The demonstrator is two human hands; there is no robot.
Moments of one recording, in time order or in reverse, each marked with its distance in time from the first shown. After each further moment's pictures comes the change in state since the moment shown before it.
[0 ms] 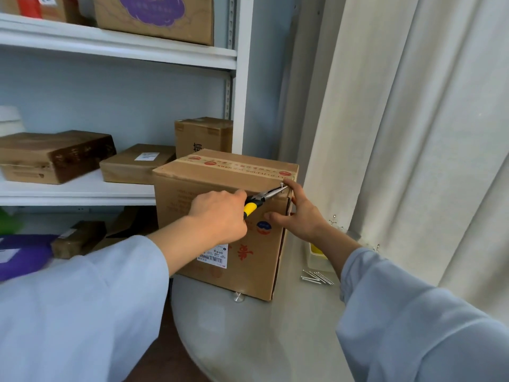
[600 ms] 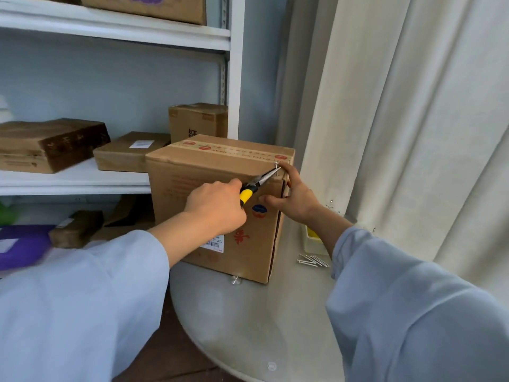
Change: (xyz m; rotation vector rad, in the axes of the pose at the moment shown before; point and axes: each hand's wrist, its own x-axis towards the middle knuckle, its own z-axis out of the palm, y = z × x) left_hand -0.006 0.008 0.011 -0.109 0.036 -0.074; right_hand 0.003 -0.001 0.002 0.001 0.019 0.007
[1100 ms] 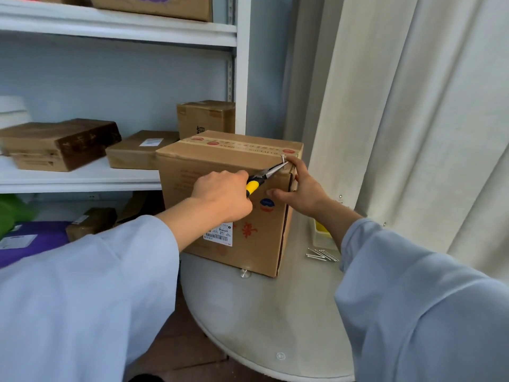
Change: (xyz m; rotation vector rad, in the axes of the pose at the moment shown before) left_hand 0.004 -0.002 -0.008 0.073 -0.018 0.011; right_hand 0.001 0.000 -0.001 -0.024 0.007 -0.008
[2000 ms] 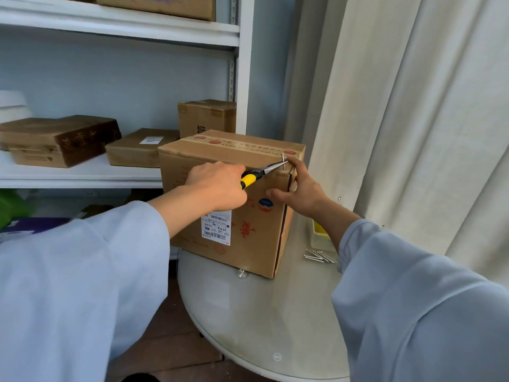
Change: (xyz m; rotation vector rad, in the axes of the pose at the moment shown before) left_hand 0.006 -0.012 -0.005 -0.008 0.002 0.020; right_hand -0.001 0.000 0.001 -0.016 -0.017 0.004
